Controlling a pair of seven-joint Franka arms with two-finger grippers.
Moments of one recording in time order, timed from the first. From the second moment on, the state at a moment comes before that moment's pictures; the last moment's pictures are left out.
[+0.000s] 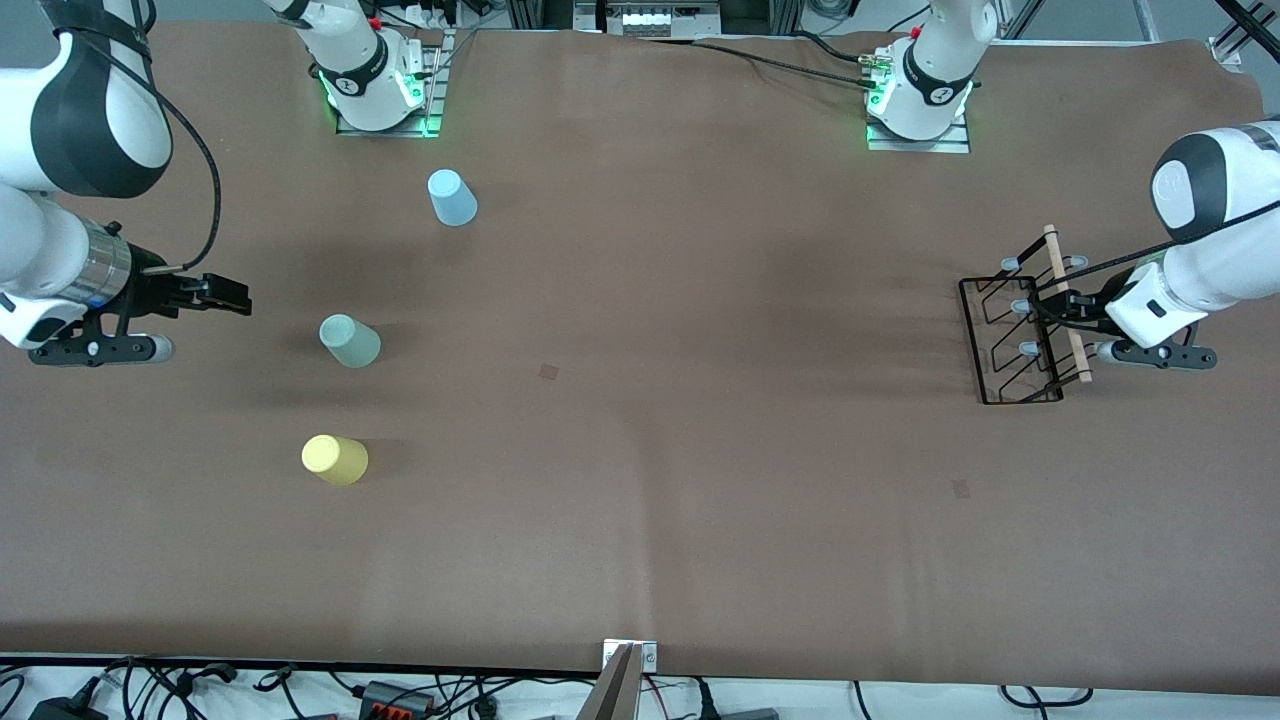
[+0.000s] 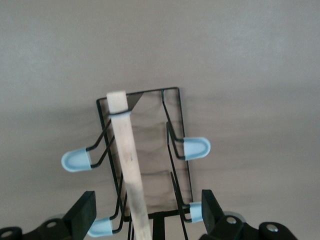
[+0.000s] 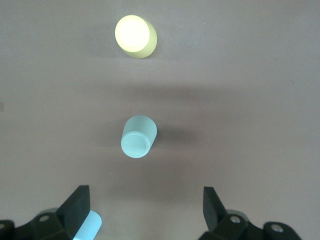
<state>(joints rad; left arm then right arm) 0.25 0.13 -0.05 -2.12 0.01 2.12 0.26 -0.01 0.17 0.01 -1.73 -0.01 1.74 -0.05</state>
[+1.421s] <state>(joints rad) 0.29 0.09 -0.05 -2.15 0.01 2.04 0.31 0.05 0.22 0.01 -2.01 -0.01 2.06 -0.01</state>
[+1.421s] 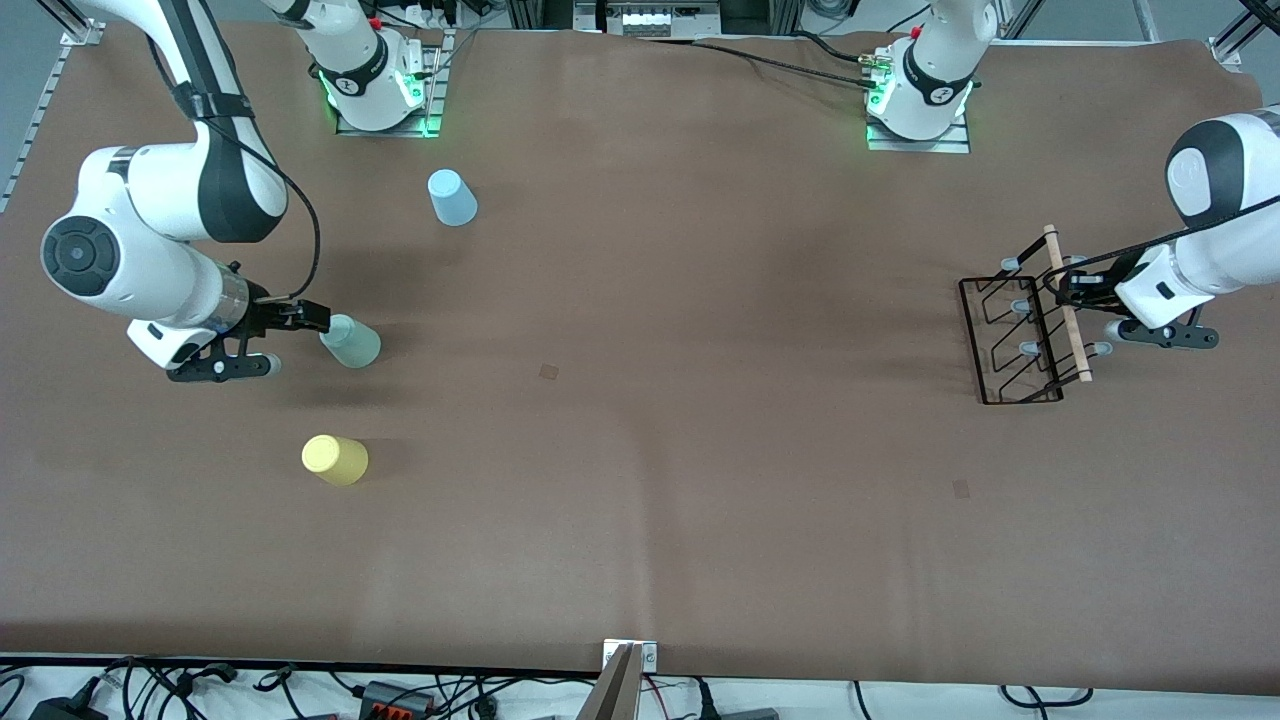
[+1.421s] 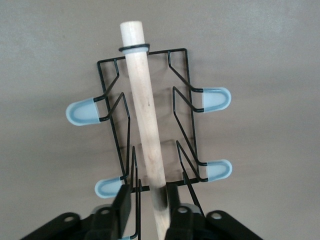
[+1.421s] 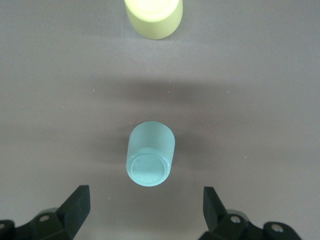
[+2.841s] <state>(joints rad) 0.30 0.07 -0.05 -2.17 0.01 2.01 0.31 0.07 0.33 0.01 -2.15 -0.01 2.29 0.04</state>
